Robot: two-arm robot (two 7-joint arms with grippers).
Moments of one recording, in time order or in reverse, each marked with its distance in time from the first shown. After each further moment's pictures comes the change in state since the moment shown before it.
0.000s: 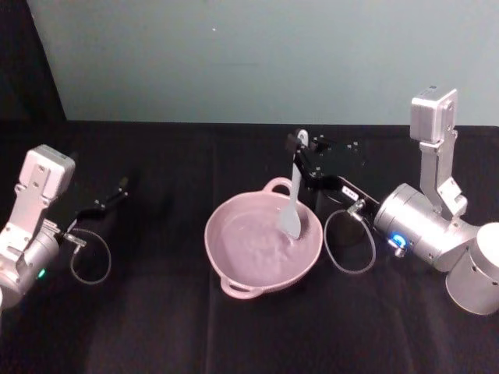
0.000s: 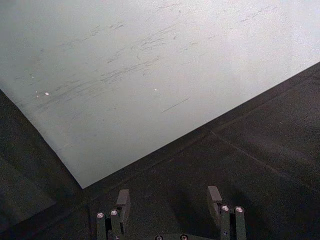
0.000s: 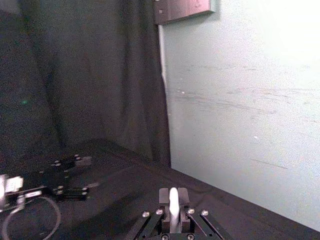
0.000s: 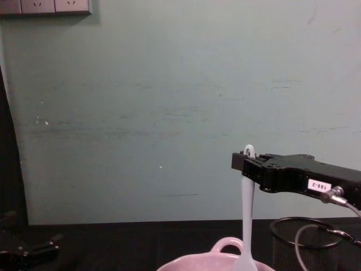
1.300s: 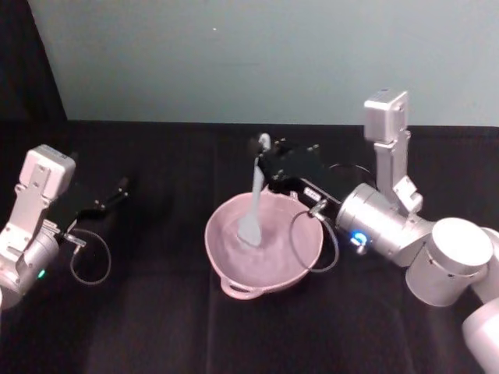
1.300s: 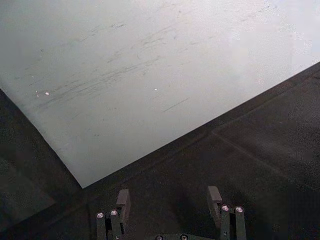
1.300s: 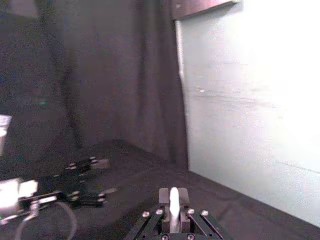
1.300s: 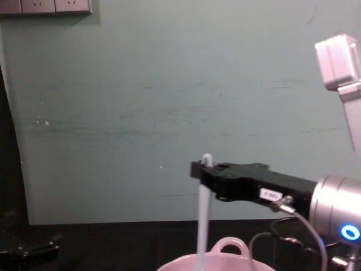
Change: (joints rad) left arm 0.000 0.000 0.000 0.000 0.000 0.000 0.000; right arm 0.074 -0.080 -0.075 0.111 -0.011 -0.030 0.029
